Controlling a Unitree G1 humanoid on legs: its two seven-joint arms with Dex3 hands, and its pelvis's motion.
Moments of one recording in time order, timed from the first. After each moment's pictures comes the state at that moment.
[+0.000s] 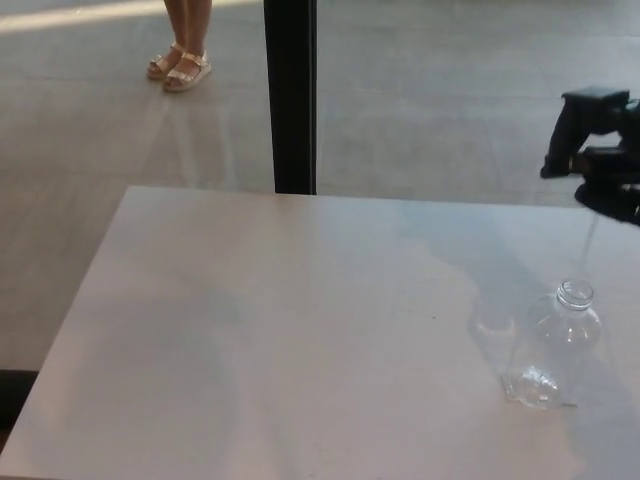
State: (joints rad) left_arm 0.35 0.56 0.54 1.04 -0.30 -0.16 -0.46; right_arm -0.70 -0.84 0.16 0.26 -0.59 -0.30 0.12
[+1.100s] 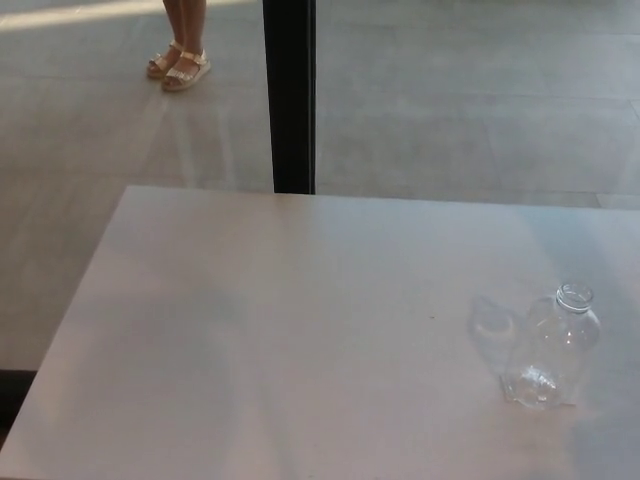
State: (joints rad) left_arm 0.23 0.61 0.54 1.27 -0.30 -0.18 -0.45; right_arm -0.78 -0.97 0.06 0.60 -0.57 -0.34 0.10
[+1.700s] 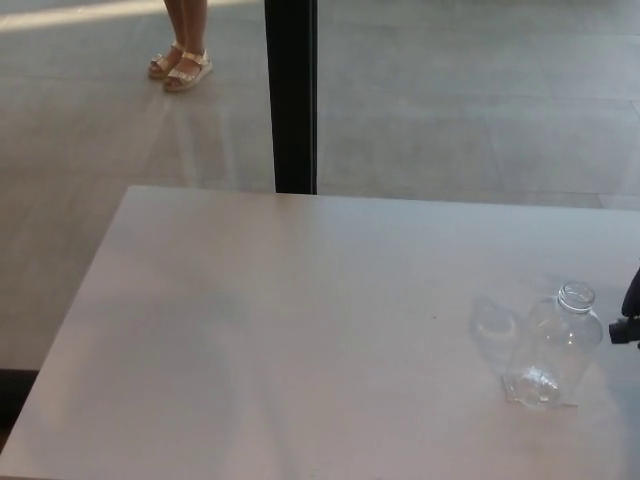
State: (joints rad) left_arm 0.23 0.61 0.53 1.28 -0.29 -0.19 -0.44; right_arm -0.47 -0.74 0.16 0.74 -0.60 -0.33 -0.08
